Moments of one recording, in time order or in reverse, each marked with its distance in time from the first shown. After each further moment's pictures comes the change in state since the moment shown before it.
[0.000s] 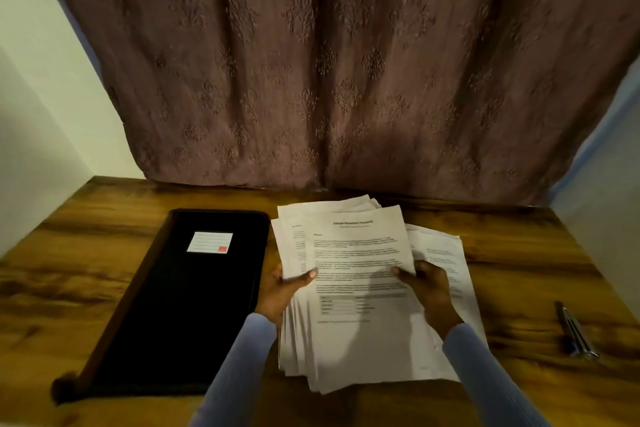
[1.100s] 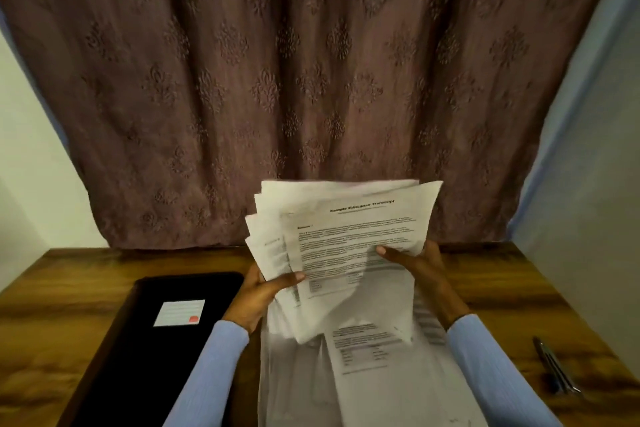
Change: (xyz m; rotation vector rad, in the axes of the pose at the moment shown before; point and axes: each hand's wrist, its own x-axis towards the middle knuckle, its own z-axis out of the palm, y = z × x) left_hand 0.024 0.111 0.019 -0.131 -0.296 0.133; right_hand 0.017 -0.113 -0.016 0.203 -0.173 -0.400
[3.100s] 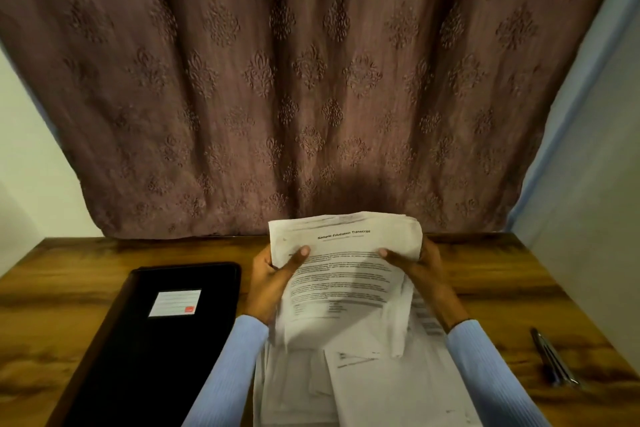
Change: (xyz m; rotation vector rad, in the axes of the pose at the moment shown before) left_hand 0.004 -0.006 0.034 -0.063 0.157 0.103; right_hand 0.001 0.023 -0.010 -0.123 0.058 -0.001
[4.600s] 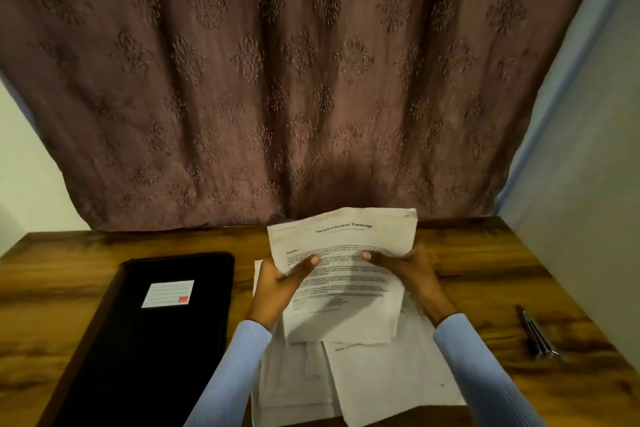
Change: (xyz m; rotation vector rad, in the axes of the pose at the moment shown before) left_hand -0.011 -0.028 -0.001 0.176 -0.081 0.031; right_hand -0.022 0.011 0.004 0.023 -0.038 0.087
